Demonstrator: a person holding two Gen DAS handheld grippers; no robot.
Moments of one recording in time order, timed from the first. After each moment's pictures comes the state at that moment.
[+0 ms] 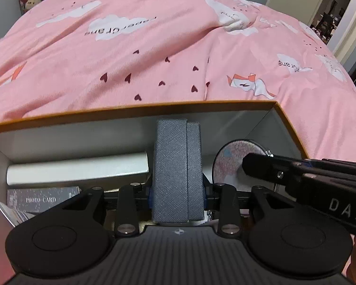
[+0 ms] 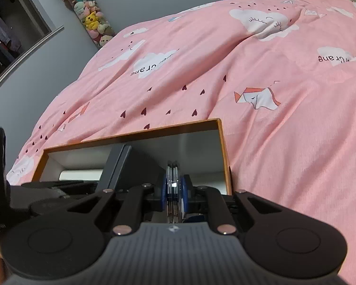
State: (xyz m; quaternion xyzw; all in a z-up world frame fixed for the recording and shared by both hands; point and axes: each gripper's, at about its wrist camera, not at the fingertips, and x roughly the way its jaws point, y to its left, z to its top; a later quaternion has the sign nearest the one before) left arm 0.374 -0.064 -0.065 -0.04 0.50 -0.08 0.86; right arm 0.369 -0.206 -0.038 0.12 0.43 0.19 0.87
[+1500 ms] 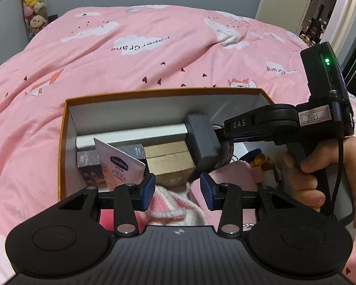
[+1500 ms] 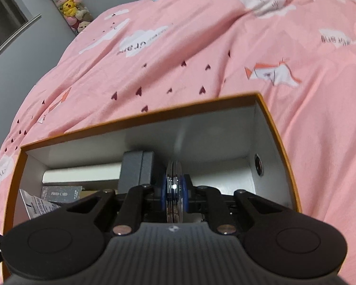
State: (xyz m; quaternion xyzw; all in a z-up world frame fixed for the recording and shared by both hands) left arm 0.282 -0.008 -0.024 -0.02 0.46 -0.09 0.89; right arm 0.388 -0.155 -0.066 0.11 0.48 0.14 0.86
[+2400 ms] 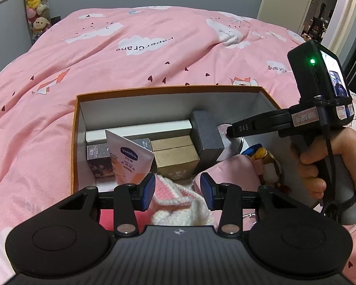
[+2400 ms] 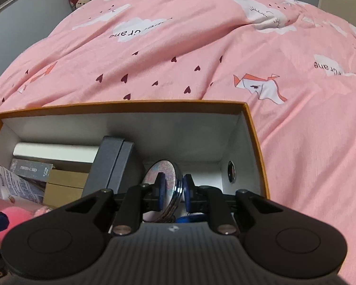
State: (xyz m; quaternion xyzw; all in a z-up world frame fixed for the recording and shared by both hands) left arm 0.270 -0.003 -0.018 -0.01 0.45 -0.08 0.89; right arm 0.386 -0.146 -0.063 -0.02 0.48 0.11 0.87
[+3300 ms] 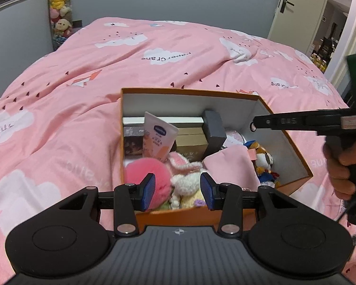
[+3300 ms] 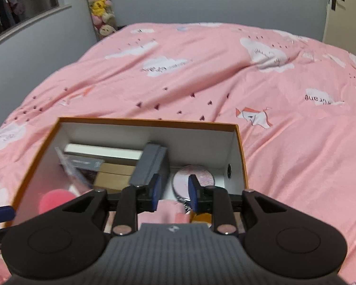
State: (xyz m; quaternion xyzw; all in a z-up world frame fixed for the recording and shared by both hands) left arm 0.190 0.026 0.023 -0.04 0.42 -0.05 0.90; right arm 0.294 -0.156 0.008 -0.01 0.39 0.16 0.91
